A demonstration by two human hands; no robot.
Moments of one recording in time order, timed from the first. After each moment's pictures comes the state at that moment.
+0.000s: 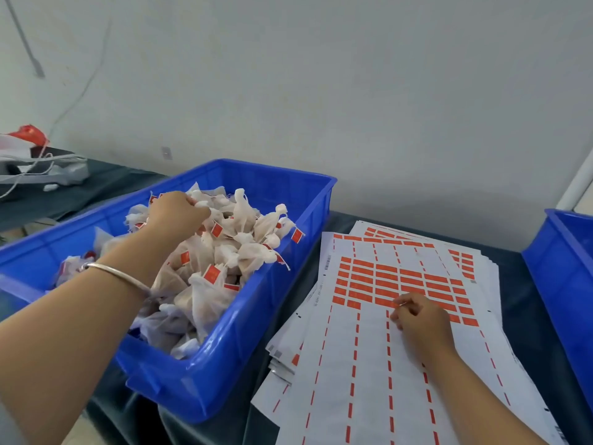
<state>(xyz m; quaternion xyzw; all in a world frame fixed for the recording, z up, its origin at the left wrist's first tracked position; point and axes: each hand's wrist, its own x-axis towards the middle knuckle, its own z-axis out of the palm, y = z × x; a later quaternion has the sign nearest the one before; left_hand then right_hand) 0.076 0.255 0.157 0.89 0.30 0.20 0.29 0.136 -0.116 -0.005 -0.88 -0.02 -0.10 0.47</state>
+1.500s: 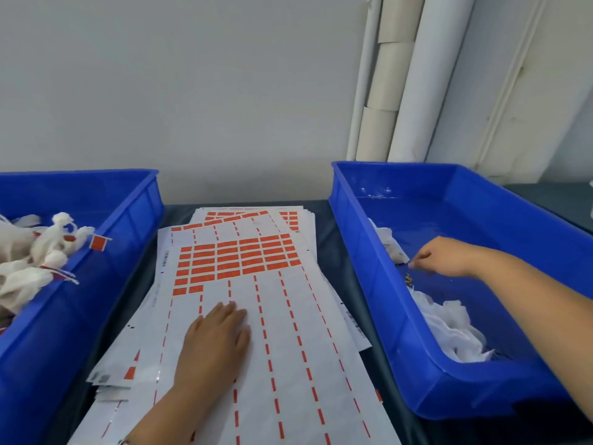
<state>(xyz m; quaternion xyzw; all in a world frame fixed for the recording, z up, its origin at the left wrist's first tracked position) 0.038 -0.022 -0.011 0.99 -0.05 0.04 0.14 0.049 -0.402 0.115 -0.97 0.14 0.13 0.16</state>
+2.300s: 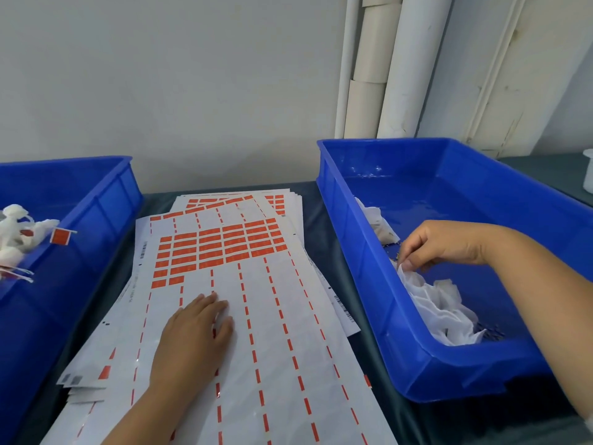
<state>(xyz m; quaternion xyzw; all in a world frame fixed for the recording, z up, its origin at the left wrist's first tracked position) 0.034 -0.024 -0.003 0.99 -0.03 0.02 0.16 0.032 -0.403 0.121 -0.89 0.00 0.23 0.38</state>
